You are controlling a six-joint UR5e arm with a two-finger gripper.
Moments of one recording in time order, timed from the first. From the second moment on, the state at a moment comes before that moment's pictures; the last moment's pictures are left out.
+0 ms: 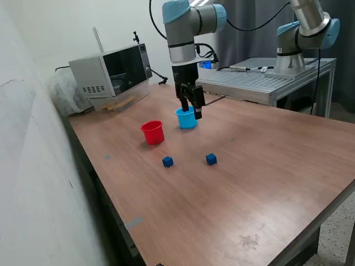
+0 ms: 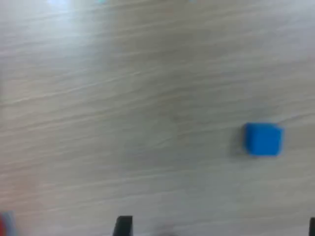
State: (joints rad) arm 0.03 -0.84 1.21 -1.99 -1.56 3.33
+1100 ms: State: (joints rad) arm 0.10 -0.61 1.12 -2.09 -1.54 3.40
